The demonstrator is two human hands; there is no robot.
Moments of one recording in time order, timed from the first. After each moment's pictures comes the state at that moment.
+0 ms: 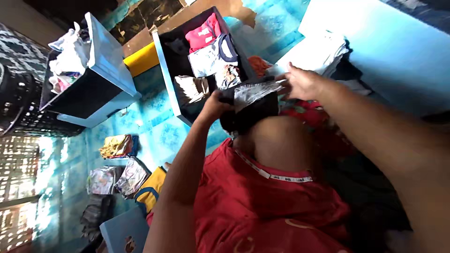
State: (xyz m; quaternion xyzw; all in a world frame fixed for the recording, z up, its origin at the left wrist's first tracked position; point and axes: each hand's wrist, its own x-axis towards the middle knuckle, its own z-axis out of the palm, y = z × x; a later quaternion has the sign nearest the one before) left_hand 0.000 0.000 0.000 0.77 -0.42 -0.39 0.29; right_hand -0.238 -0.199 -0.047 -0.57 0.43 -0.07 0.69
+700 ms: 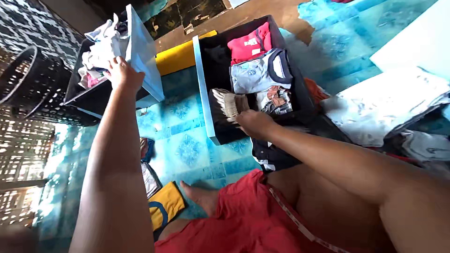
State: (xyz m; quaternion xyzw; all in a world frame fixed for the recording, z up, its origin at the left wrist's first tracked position) left_hand 0.336 0.054 0.136 0.97 -0.25 0.05 0.05; right_hand -0.005 -0.111 -0.065 -0.98 0.09 -0.02 0.17
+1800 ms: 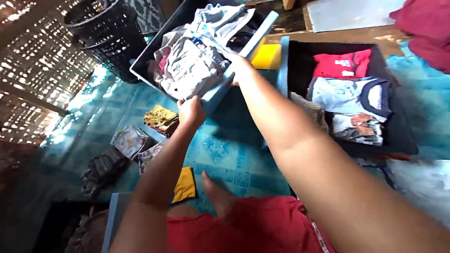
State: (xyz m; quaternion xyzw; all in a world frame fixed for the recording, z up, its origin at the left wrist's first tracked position) left_hand 0.254 0.198 0.046 0.97 -0.21 -0.03 0.10; right_hand 0.306 -0.012 0.052 -0.58 0.35 -0.09 0.73
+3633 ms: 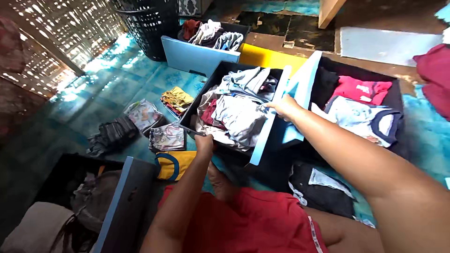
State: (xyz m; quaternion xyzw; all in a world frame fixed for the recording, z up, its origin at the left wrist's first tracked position) left_hand 0.141 0.262 -0.048 0.66 0.28 -0.15 0.68; right_hand 0.184 -0.019 0.016 -0.86 0.34 0.05 0.38
